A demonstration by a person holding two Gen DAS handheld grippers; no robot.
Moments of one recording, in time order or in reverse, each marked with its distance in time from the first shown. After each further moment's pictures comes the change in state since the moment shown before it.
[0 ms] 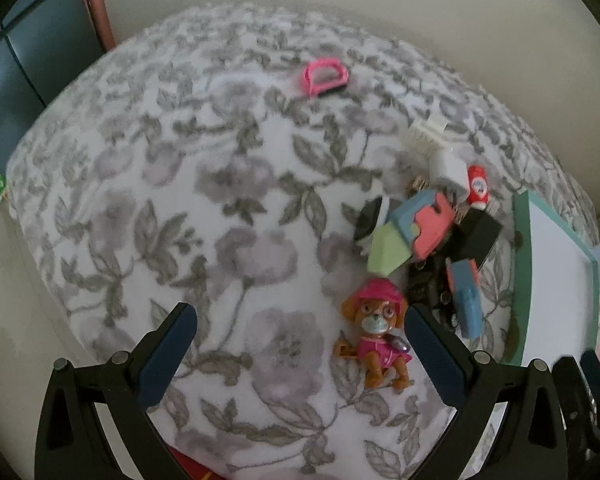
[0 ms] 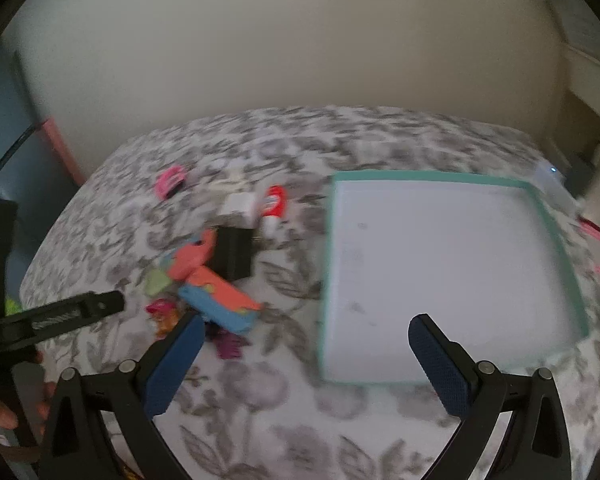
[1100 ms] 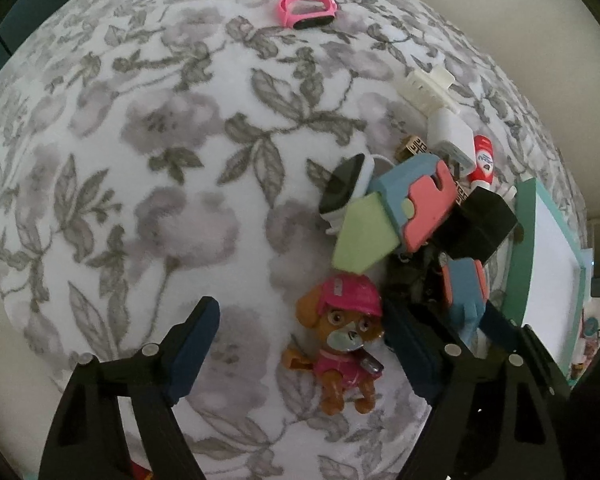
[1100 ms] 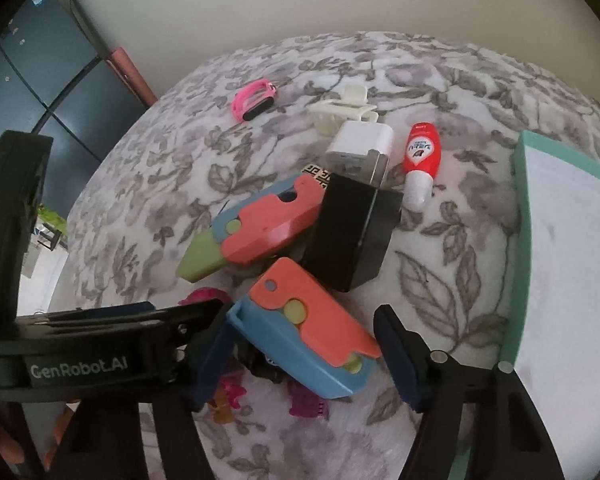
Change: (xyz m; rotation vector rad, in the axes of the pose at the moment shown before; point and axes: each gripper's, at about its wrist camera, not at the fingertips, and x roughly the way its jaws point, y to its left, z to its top) left arm 0.064 -0.016 0.012 -0.067 0.190 -0.119; right arm 0.110 0.044 0.006 -0.141 0.217 0.313
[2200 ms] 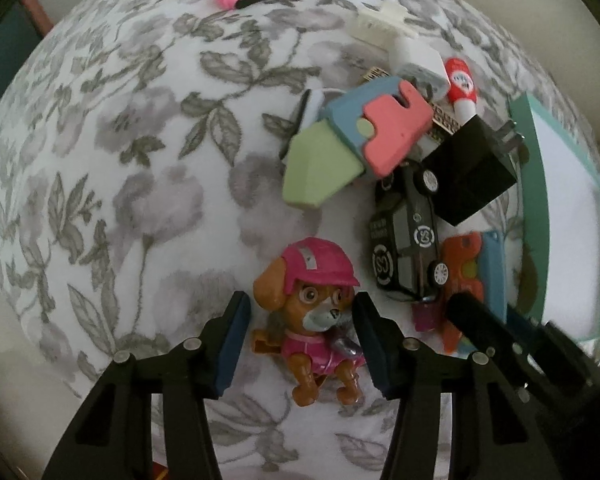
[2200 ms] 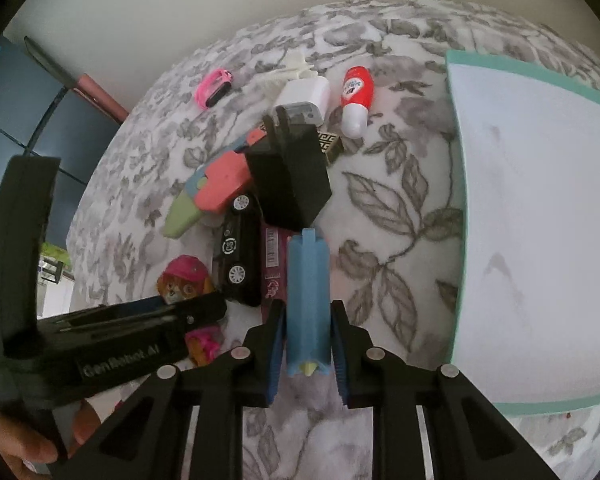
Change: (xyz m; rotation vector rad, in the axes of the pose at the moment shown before) left arm 0.033 -0.057 -0.054 0.208 0.036 0.112; right arm -0.019 -0.020 -0.031 0.172 0.061 -0.024
